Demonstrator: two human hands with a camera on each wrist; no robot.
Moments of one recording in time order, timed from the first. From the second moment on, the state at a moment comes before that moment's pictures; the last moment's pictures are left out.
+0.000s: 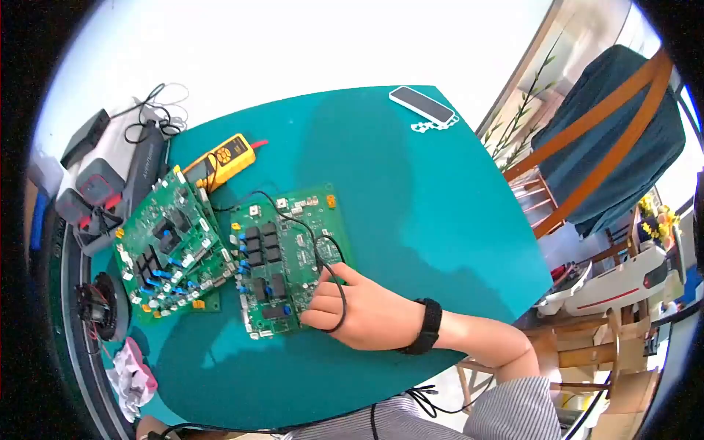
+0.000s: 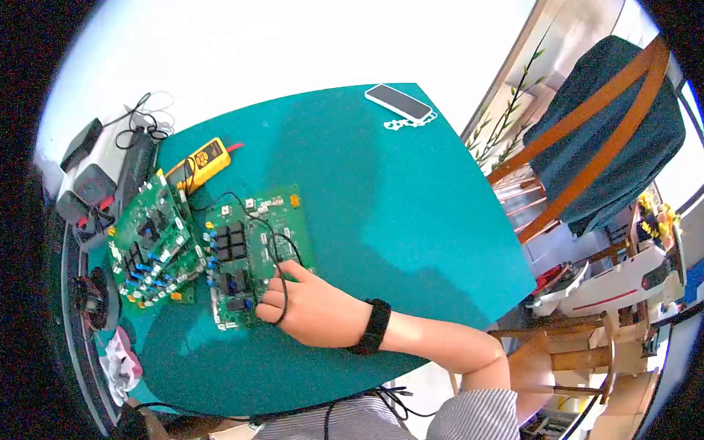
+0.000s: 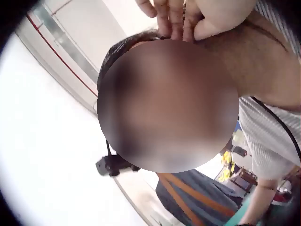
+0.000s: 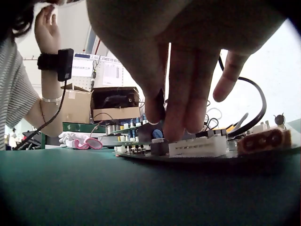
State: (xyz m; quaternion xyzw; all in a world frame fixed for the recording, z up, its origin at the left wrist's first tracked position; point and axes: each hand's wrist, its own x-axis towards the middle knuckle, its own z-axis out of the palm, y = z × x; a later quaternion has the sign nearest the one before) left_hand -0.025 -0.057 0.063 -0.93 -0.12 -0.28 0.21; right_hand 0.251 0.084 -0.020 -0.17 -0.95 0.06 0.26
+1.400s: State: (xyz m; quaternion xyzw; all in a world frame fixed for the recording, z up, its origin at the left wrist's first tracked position) left_hand -0.016 0.072 -0.010 -0.90 -0.41 -0.15 0.01; right_hand 0.264 0.092 0.012 -0.23 -0.93 0.12 0.25
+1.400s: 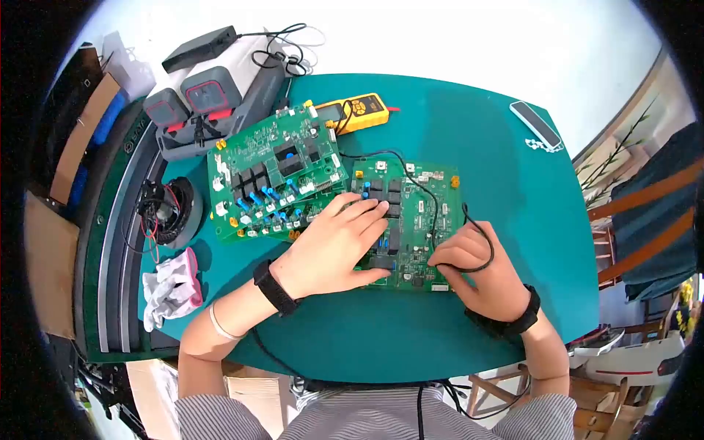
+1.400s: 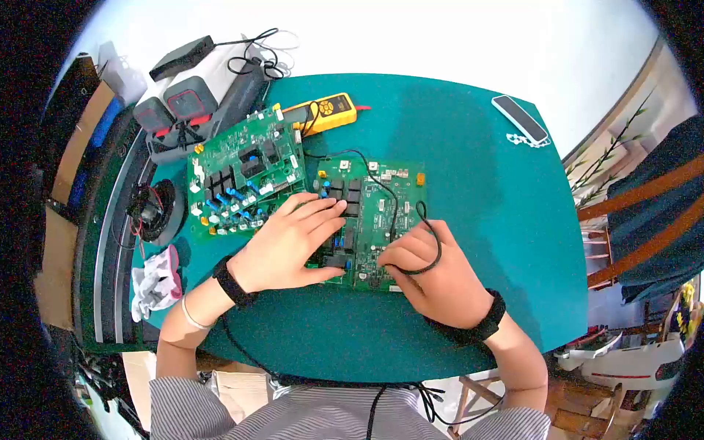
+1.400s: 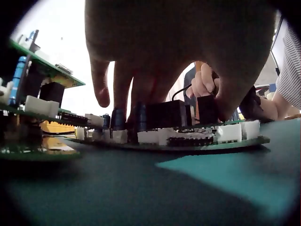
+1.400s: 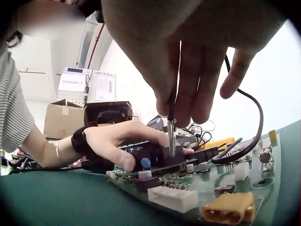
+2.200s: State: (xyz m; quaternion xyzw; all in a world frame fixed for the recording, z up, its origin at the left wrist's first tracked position) left_hand -0.017 0.075 -0.013 -0.89 -0.41 -0.17 -0.05; right_hand 0.262 0.090 0.000 -0.17 -0.92 0.24 0.26
